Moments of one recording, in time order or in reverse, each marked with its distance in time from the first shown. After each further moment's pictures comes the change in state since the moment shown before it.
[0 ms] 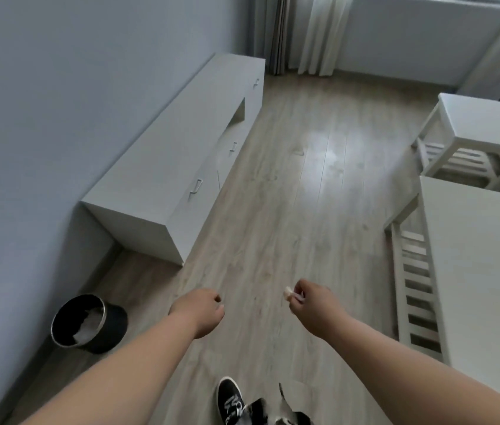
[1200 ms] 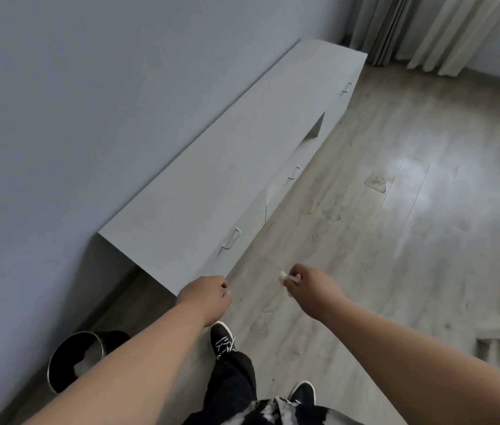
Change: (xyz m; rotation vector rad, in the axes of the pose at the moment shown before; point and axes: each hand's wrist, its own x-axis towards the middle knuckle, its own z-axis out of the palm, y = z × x) left_hand 0.370 -0.016 -0.252 -0.171 0.080 -0.245; right_hand 0.501 -0.192 -0.115 -0.073 -0.234 -0.216
